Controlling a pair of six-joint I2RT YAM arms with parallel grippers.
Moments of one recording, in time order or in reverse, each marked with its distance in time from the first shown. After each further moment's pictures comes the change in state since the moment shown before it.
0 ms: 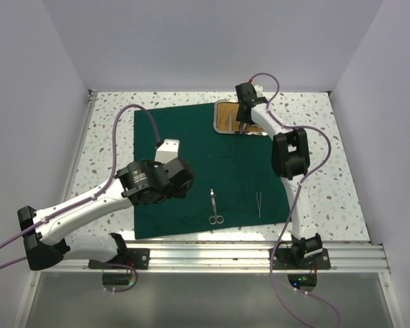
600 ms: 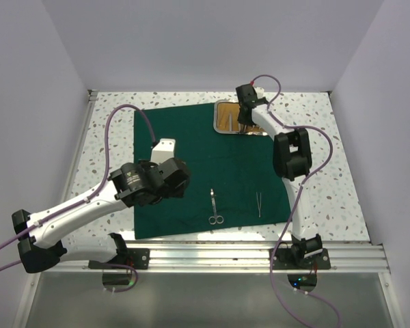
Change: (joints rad) left arm 0.003 -0.040 -0.003 -0.003 -0.006 -0.003; right arm 0.003 -0.038 -0.064 -0.003 0.020 0.029
